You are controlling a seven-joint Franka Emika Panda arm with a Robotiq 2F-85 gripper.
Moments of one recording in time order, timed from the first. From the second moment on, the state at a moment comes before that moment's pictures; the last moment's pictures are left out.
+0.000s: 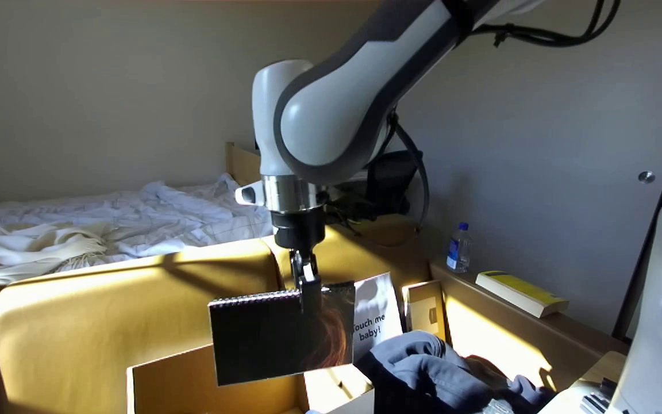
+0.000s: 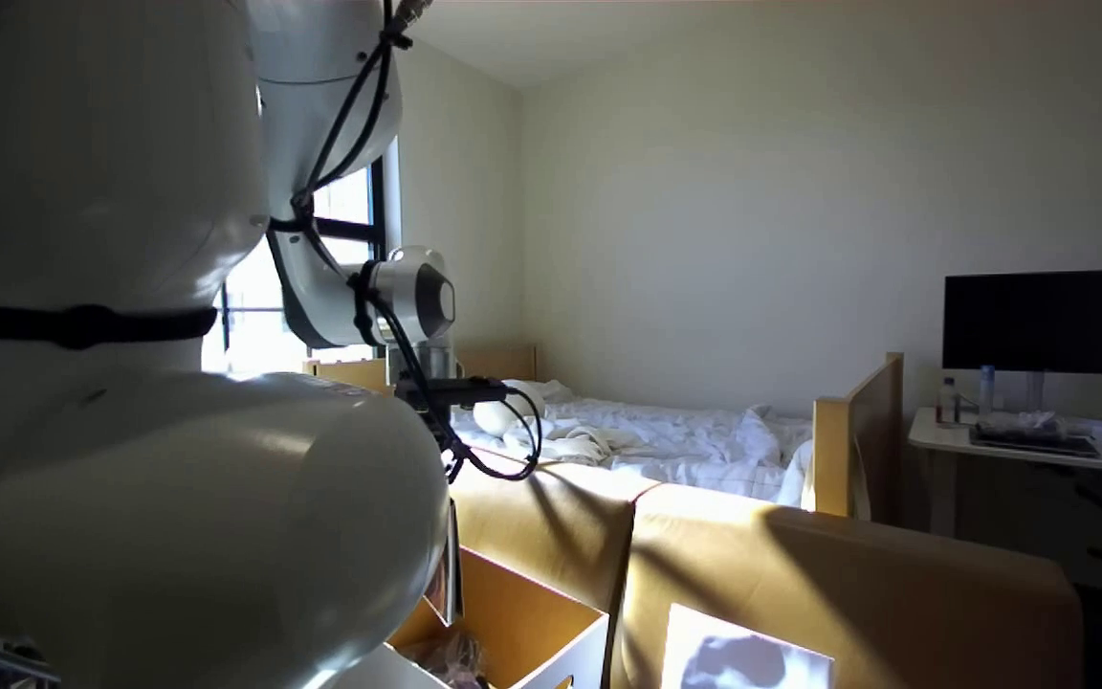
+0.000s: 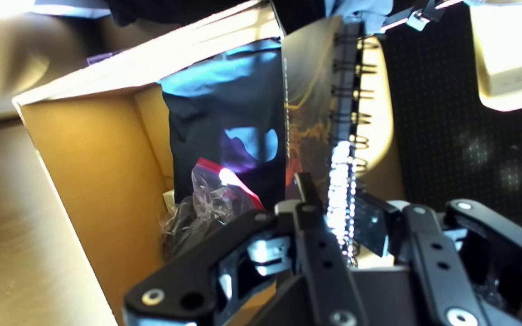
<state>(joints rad) 0.38 -0.06 0.29 -2.44 -0.03 2.31 -0.59</state>
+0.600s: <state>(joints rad) 0.42 0.26 0.31 -2.44 -0.63 2.58 -0.33</state>
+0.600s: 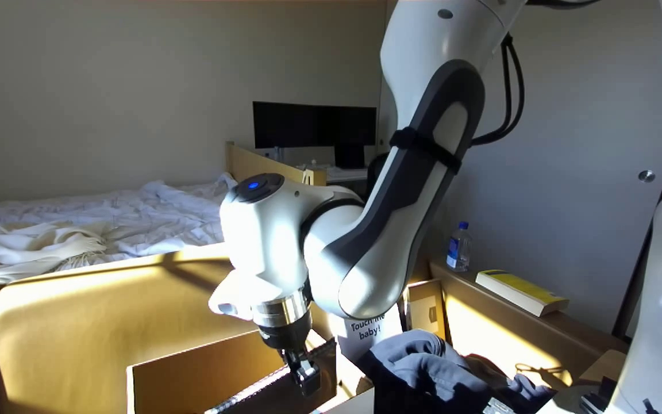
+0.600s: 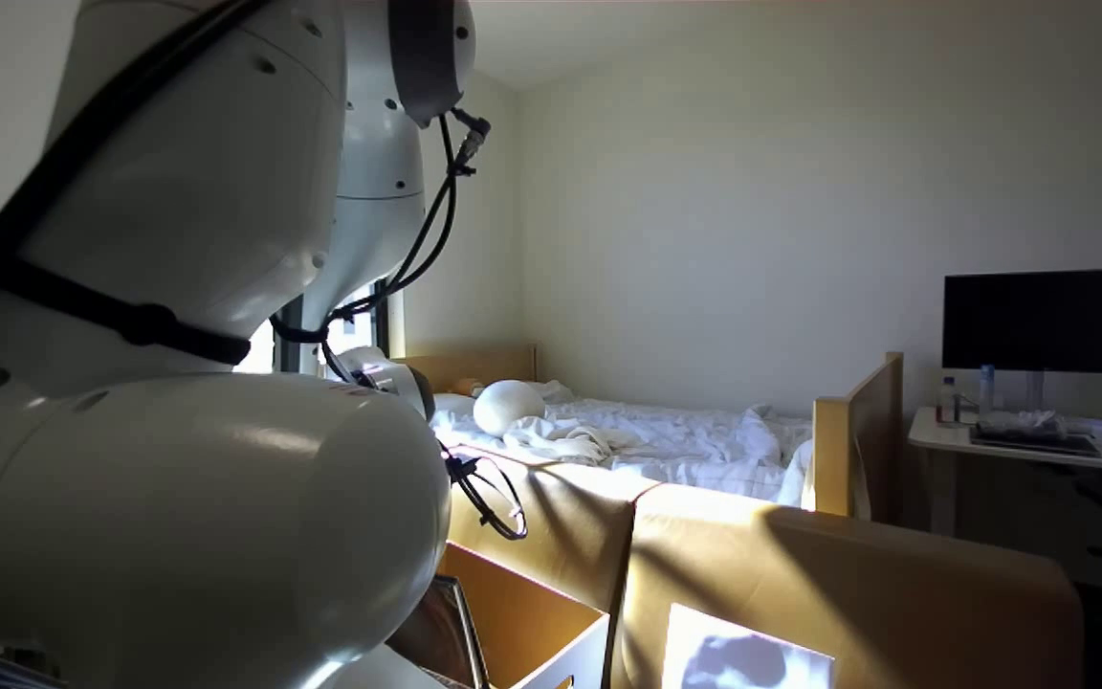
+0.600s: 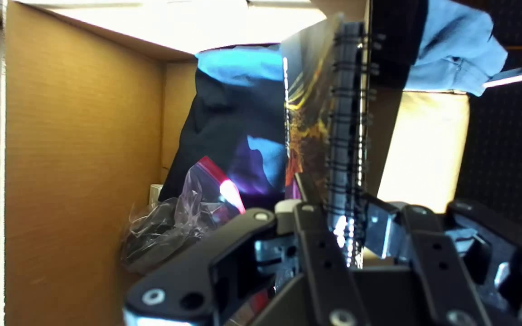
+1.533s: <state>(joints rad) 0.28 0.50 0.37 -2.36 -0.30 2.56 -0.43</state>
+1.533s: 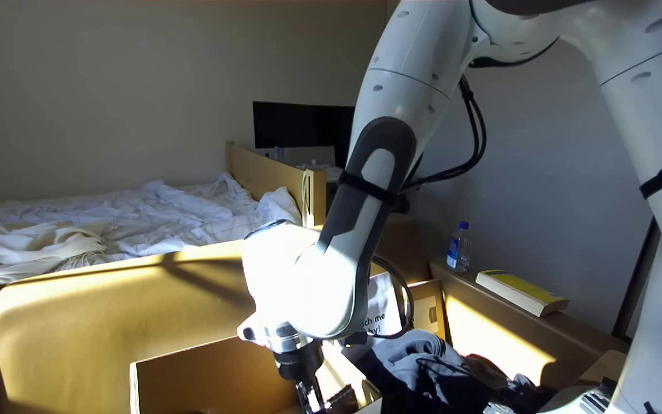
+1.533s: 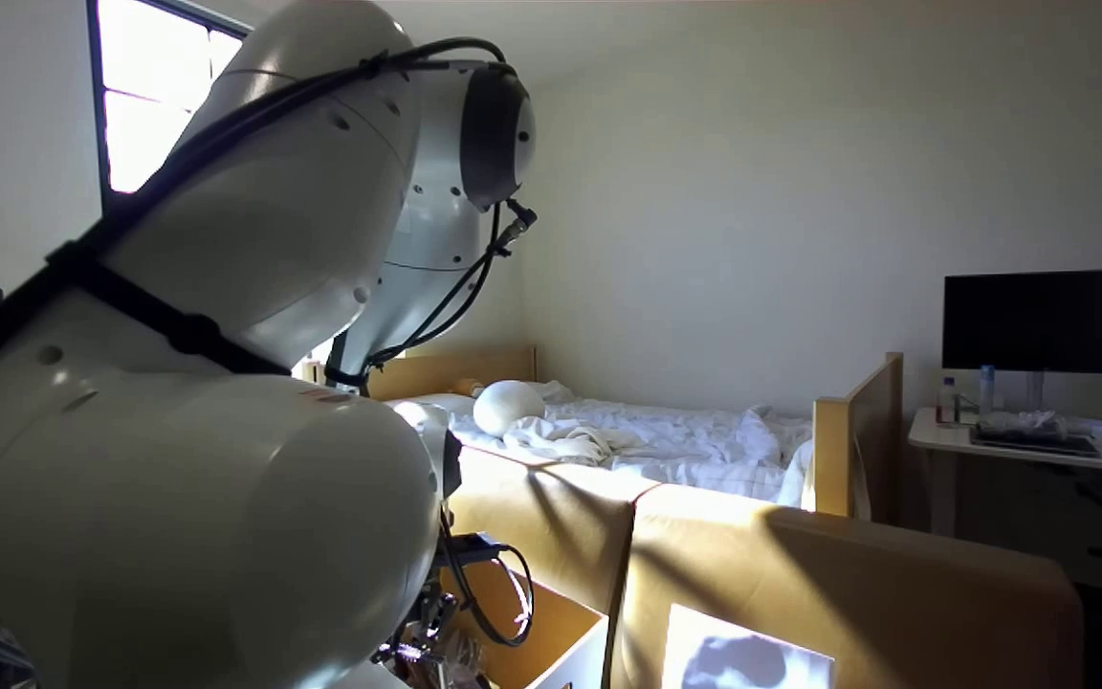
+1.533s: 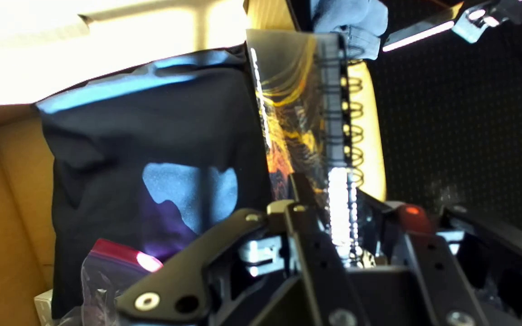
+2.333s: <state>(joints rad) 0.18 0.29 0.46 -2.31 -0.15 2.50 -0.49</state>
